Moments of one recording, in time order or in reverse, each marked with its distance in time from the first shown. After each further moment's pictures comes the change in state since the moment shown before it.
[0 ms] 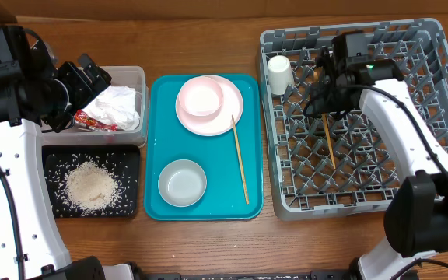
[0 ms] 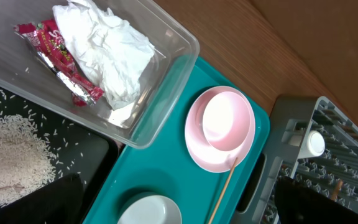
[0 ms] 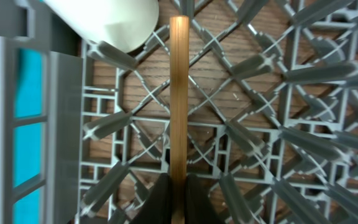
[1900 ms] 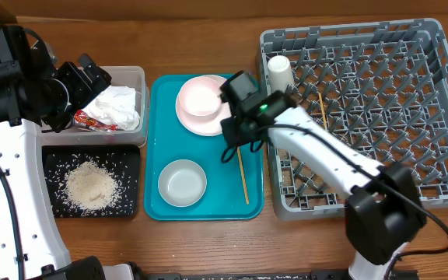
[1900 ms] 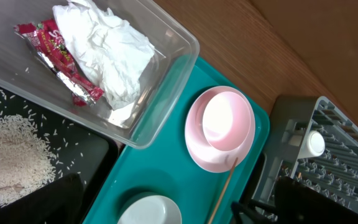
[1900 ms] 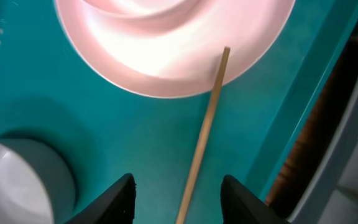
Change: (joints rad) left arm 0.000 0.000 0.000 0.000 0.000 0.000; right arm 0.526 0.096 -0.014 0.101 0.040 0.311
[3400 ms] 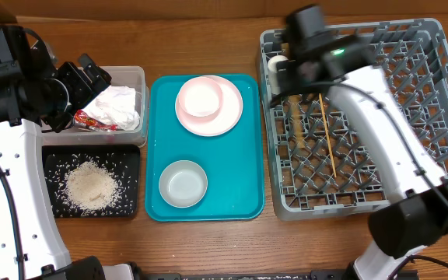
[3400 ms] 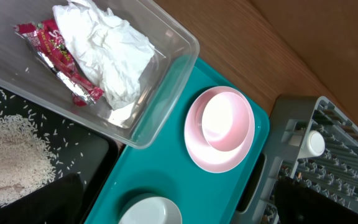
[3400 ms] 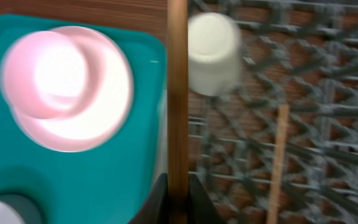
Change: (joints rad) left arm 0.000 0.000 0.000 0.000 0.000 0.000; right arm -0.320 -0.058 0.393 -0.352 0.048 -0.125
